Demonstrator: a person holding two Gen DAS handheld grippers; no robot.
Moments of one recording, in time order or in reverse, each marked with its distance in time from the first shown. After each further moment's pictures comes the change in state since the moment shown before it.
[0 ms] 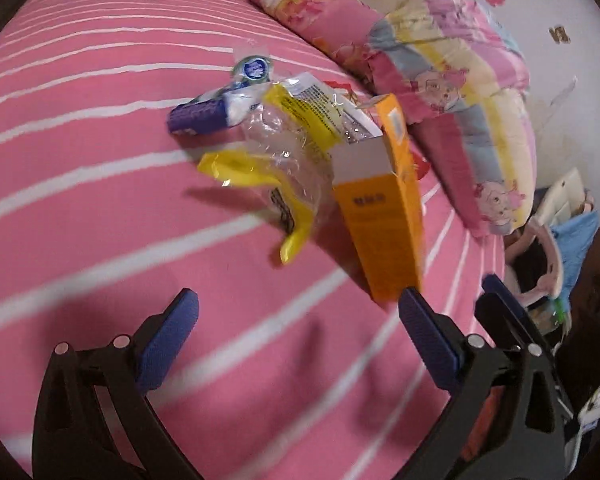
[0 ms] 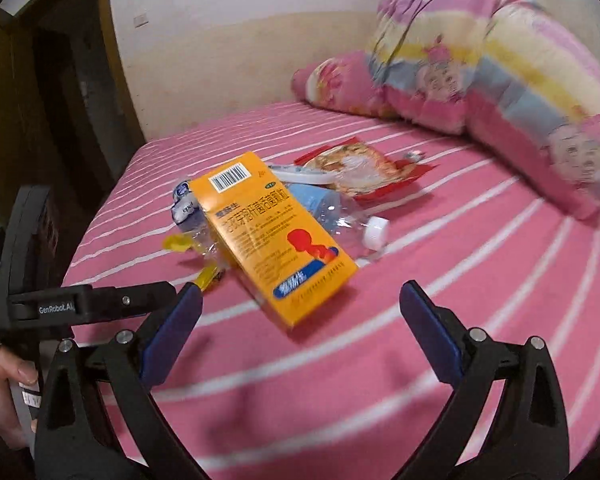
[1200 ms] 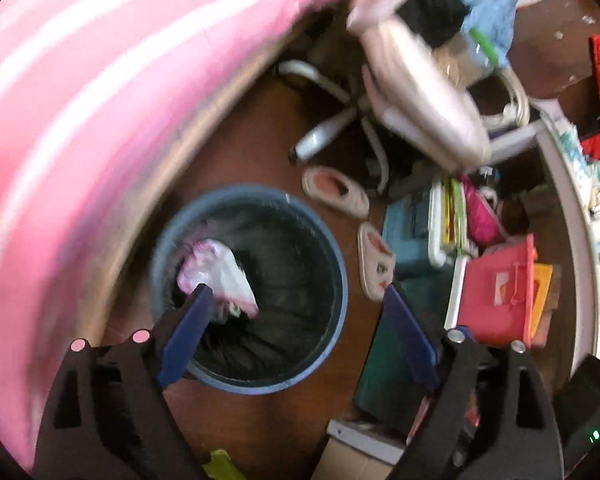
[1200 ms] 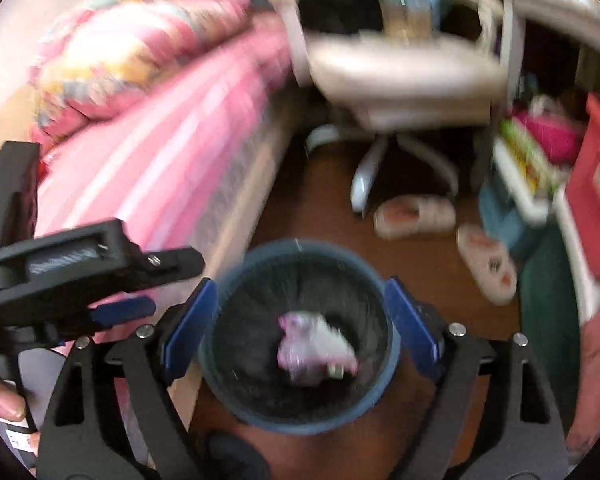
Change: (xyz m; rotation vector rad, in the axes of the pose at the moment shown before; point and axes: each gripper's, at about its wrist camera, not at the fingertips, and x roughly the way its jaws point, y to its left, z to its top) left arm 0.072 -0.401 -0.321 0.350 0.523 -0.221; right arm -0.405 -0.209 -0.288 0.625 0.040 -0.752
